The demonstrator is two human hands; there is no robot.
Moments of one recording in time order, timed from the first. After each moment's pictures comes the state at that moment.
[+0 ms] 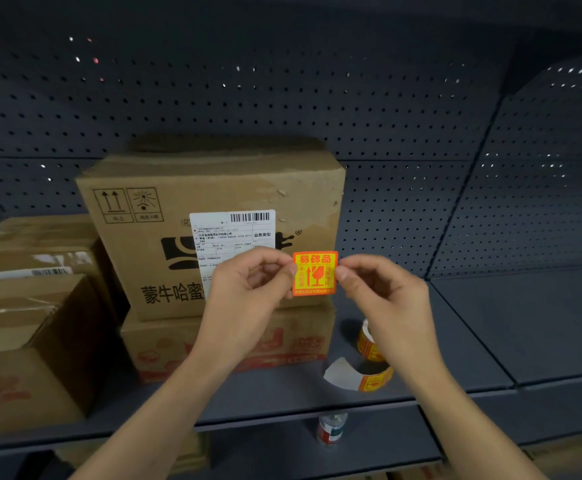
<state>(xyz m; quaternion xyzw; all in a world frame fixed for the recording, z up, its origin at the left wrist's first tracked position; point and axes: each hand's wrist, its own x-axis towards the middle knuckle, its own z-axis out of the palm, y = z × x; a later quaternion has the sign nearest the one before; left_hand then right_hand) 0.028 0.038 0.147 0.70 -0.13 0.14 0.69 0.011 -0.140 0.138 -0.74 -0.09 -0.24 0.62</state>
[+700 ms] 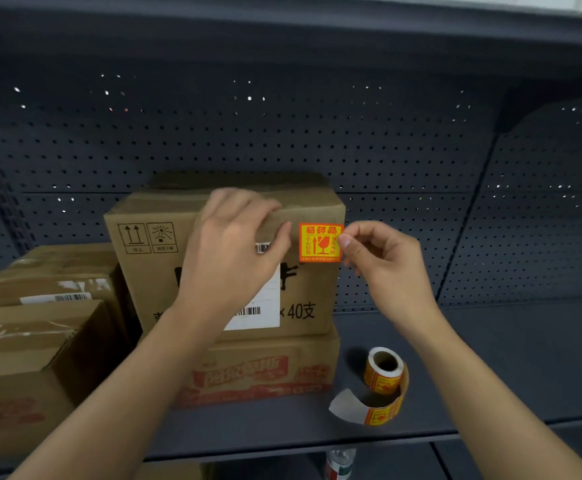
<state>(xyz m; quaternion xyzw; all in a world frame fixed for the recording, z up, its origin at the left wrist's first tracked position) 0.059 0.060 0.215 0.83 -0.20 0.47 0.21 0.053 -0.146 0.198 -0.74 -0.17 -0.23 0.61</state>
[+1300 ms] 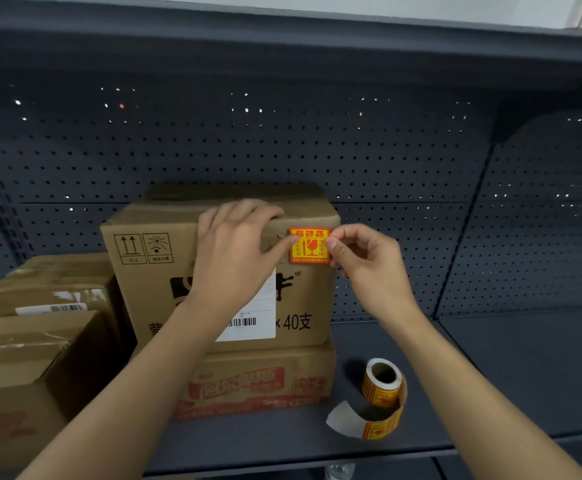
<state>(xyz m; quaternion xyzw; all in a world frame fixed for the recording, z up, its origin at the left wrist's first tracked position) 0.086 0.052 0.215 0.89 -0.15 0.40 0.18 0.078 -0.142 0.199 -0.75 -0.16 -0.22 0.60</state>
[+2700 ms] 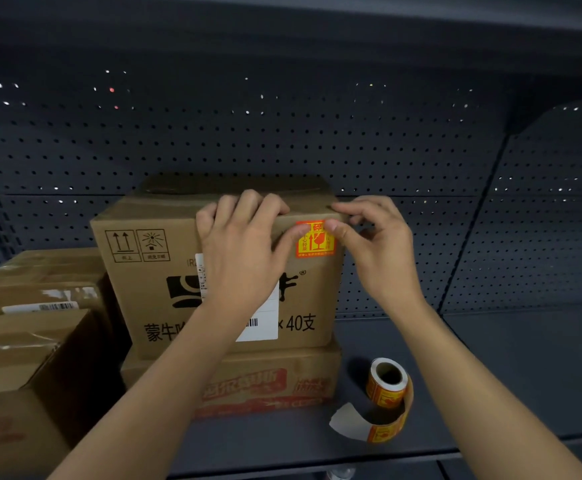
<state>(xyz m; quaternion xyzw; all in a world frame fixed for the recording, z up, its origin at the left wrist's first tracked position) 0.107 0.039 0.198 0.83 -0.12 0.53 0.14 0.114 -0.145 0.197 -0.77 -0.18 -0.36 0.49</state>
